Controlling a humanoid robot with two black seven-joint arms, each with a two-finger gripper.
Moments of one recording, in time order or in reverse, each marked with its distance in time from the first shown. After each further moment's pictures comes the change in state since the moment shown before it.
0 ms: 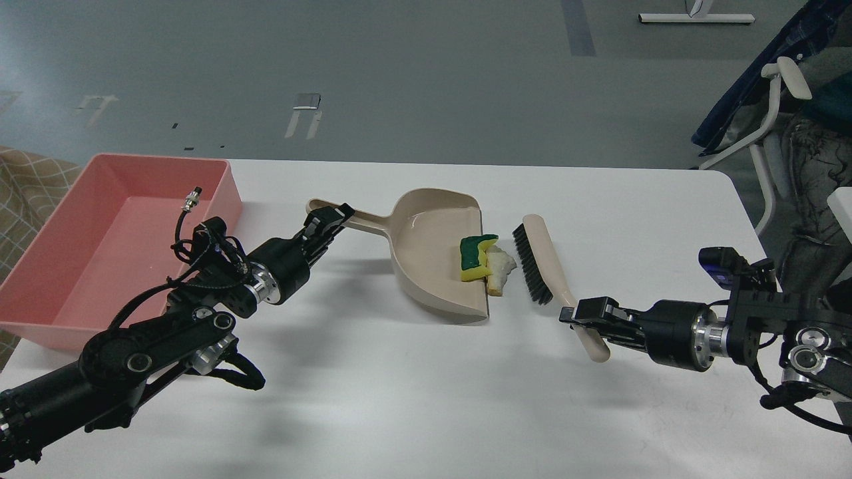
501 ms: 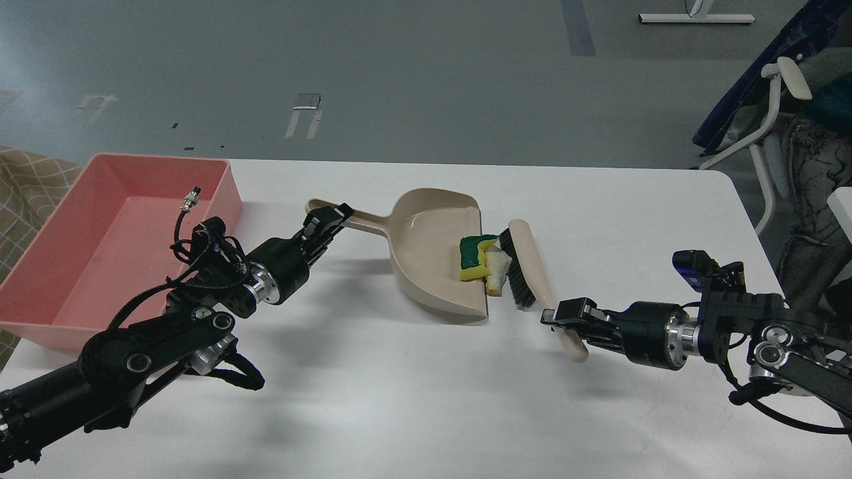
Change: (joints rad) left arm 0.001 0.001 -0.001 0.000 0.000 0.000 0.000; right arm 0.001 0.105 0.000 -0.080 -0.004 0.020 0.000
